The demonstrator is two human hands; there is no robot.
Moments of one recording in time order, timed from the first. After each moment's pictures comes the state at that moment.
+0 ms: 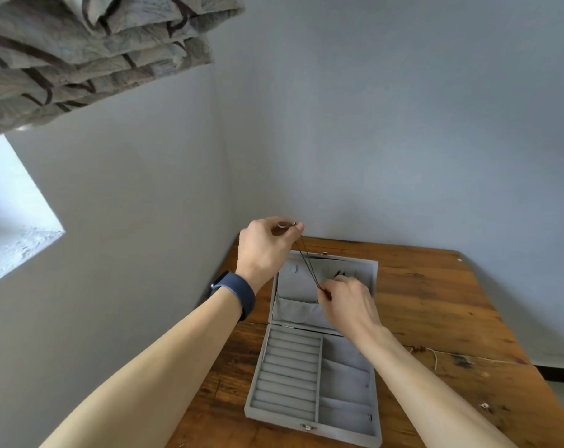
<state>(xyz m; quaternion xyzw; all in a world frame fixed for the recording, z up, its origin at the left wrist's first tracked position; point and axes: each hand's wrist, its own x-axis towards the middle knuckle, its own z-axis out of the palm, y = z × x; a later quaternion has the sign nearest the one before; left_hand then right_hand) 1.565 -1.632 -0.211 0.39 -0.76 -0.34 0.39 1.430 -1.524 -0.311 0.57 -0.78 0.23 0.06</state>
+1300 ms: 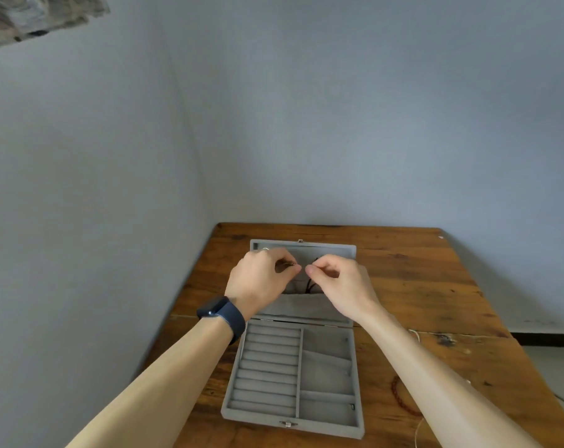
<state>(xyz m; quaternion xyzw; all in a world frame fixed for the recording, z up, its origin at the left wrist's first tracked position) 1.546 -1.615 -0.272 0.34 -0.89 -0.19 0.22 1.398 -1.508 -0.305 0.47 -0.74 0.46 -0.15</state>
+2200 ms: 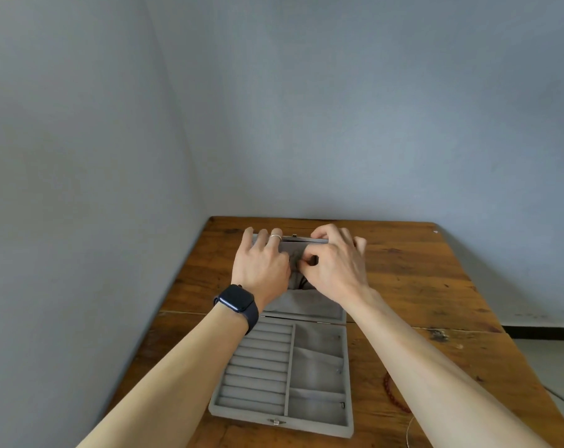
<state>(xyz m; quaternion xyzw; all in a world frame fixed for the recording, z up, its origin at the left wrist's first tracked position) 1.521 -1.619 -0.289 0.30 -0.93 0.19 0.11 1.384 -1.536 -0.308 0.53 -0.80 0.25 0.16</state>
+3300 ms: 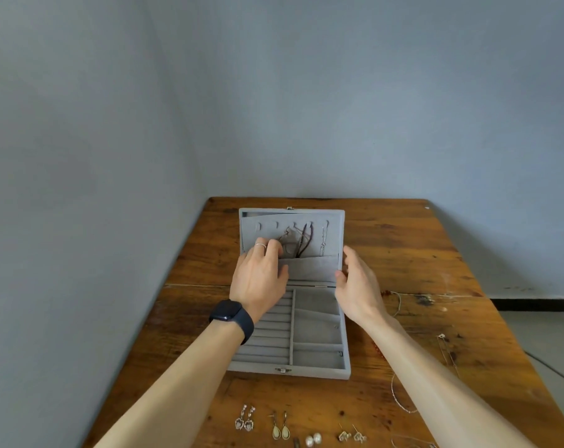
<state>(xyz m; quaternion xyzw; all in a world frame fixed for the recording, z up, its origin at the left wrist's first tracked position) 1.552 -1.578 -0.330 0.35 -0.91 -0.06 0.23 1.392 -1.461 -0.370 0.39 -0.82 0.40 -0.11</state>
